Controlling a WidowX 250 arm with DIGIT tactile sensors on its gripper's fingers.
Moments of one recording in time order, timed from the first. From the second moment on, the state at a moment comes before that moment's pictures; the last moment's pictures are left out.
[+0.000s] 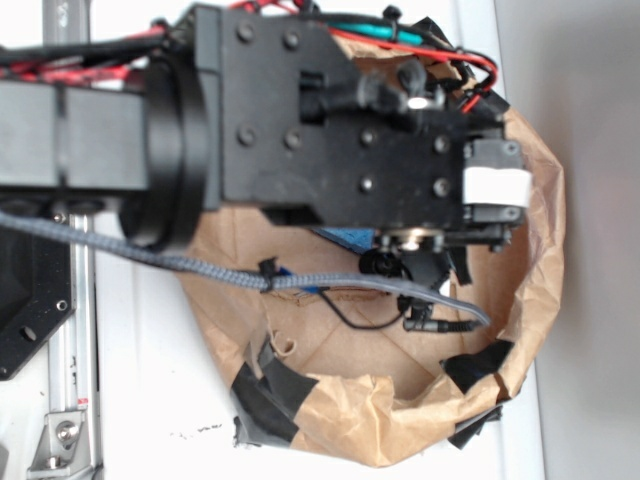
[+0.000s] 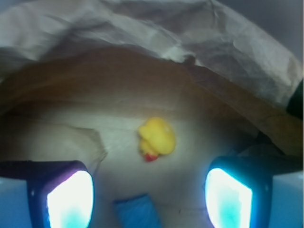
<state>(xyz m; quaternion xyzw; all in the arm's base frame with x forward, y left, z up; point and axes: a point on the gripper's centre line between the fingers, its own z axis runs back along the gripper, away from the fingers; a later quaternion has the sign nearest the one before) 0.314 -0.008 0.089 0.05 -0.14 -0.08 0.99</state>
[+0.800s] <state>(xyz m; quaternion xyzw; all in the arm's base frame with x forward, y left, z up) 0.359 -0.006 0.024 0.09 -0.06 -0.03 0.99</state>
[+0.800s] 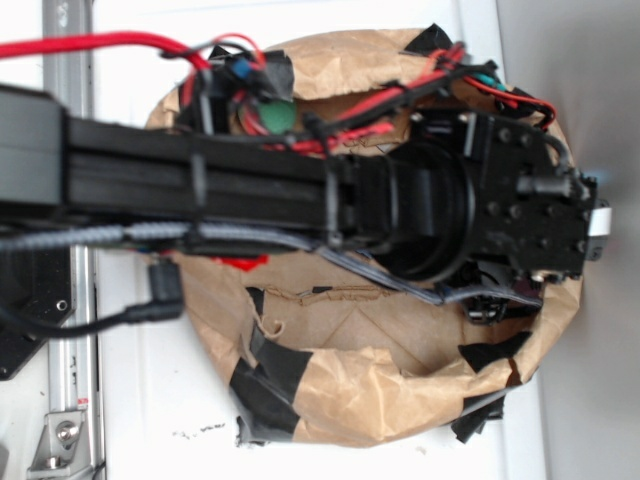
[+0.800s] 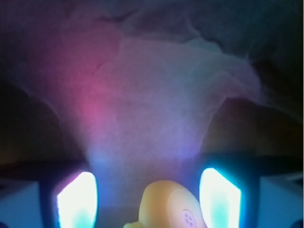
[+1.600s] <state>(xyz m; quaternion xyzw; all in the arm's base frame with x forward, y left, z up) 0.300 -0.015 0.126 -0.01 -0.13 0.01 0.99</state>
